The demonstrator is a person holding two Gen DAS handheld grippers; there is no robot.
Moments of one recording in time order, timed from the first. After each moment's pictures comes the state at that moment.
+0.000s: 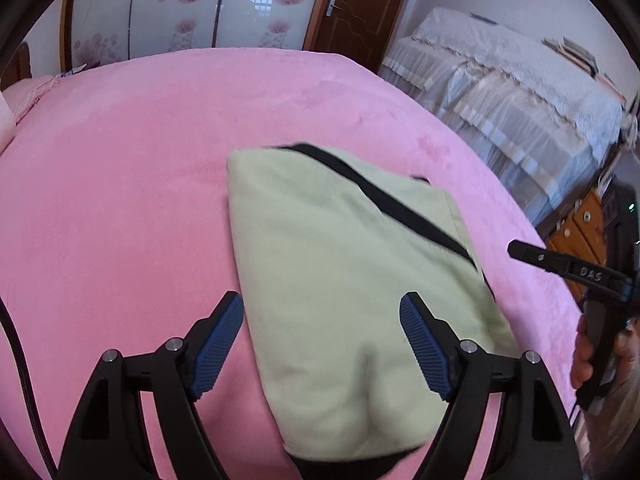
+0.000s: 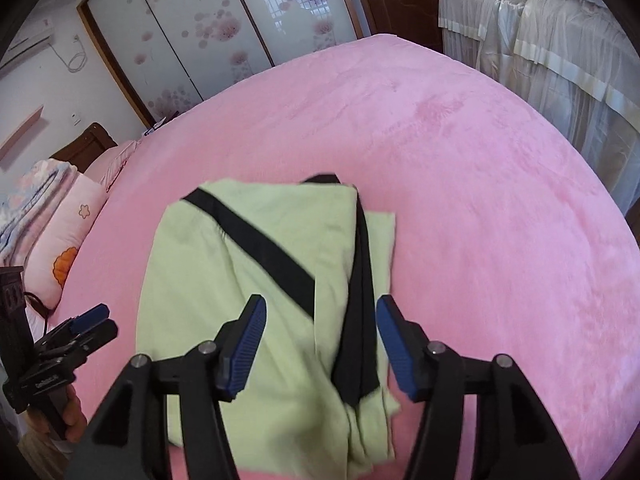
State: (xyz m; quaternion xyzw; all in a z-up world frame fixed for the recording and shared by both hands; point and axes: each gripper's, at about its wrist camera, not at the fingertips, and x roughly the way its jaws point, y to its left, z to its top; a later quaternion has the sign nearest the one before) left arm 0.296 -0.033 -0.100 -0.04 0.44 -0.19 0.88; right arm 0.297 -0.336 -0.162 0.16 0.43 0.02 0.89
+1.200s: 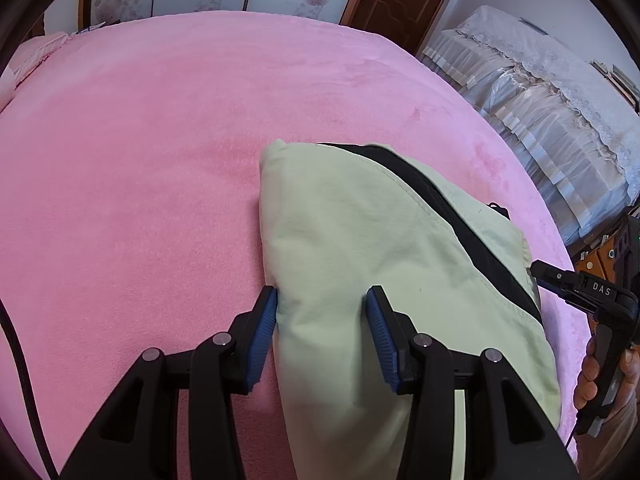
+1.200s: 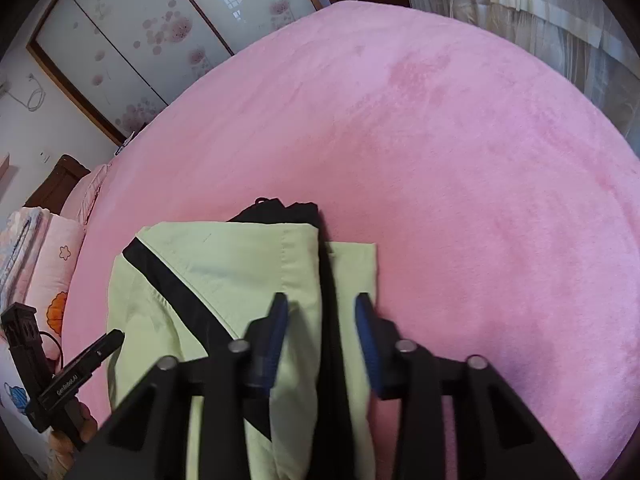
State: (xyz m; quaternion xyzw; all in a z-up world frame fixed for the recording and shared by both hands) left arm 0.380 -0.029 -0.162 -0.07 0.49 -0.14 0.86; right arm 0.371 -0.365 -0.209 0.23 0.48 0.00 0.85
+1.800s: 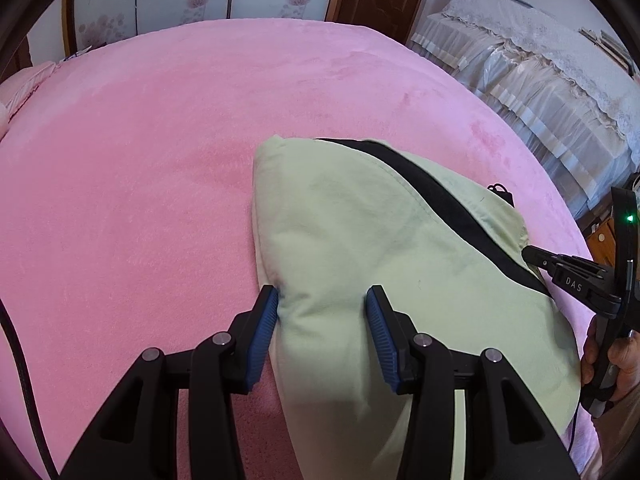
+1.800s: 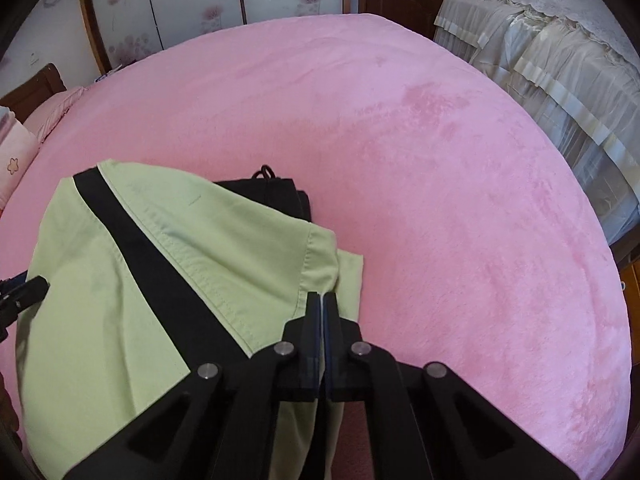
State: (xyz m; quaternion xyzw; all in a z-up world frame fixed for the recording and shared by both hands) left arm 0.380 -0.051 -0.163 -0.01 0.48 -0.15 0.86; right arm 0.389 -0.332 -0.226 0.03 0.49 -0.05 0.87
